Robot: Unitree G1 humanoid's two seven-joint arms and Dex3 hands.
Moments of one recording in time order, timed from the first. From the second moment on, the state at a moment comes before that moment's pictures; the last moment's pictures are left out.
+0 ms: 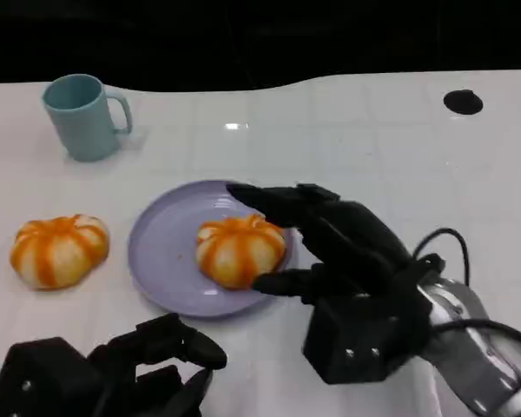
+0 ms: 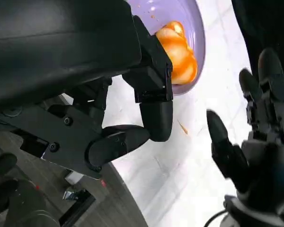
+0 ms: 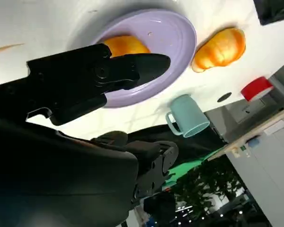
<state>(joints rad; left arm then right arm) 0.34 0.16 -0.09 -0.54 -0.17 0.47 -0.23 -0.37 -0.16 0.42 0.20 -0.53 -0.26 0.05</state>
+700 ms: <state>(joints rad) 0.33 0.16 -0.09 -0.53 -0.16 0.46 -0.23 -0.04 -0.28 0.22 -0.05 -0.47 -0.43 0.01</state>
